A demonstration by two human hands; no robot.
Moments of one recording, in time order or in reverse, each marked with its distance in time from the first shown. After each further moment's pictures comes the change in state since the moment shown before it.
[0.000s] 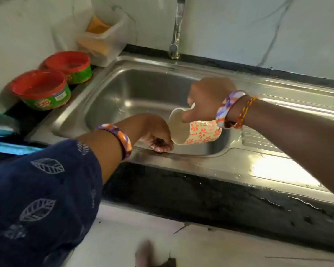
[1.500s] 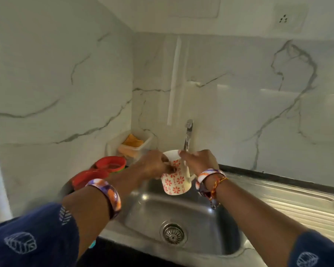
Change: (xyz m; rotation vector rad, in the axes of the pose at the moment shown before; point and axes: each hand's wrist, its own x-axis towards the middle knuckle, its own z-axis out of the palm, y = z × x) left_hand -0.151 0.019 -0.072 0.163 0.768 0.624; right_hand 0.040 -0.045 -0.066 0.954 0.442 0.567
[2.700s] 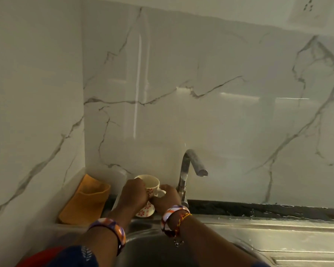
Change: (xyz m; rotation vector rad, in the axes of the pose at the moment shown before) left_hand 0.313 -0.118 0.000 0.280 0.176 -0.026; right_hand 0.255 0.038 0.171 -0.073 -0.040 0.218
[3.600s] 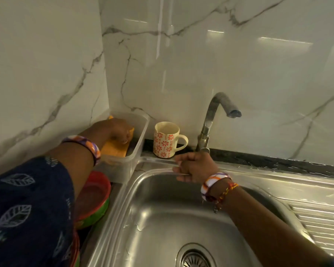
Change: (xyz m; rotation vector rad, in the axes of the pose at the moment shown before) left_hand 0.018 -0.076 -0.071 0.595 -0.447 0.020; right_hand -0.056 0.026 -0.018 0.456 -0.340 0.178
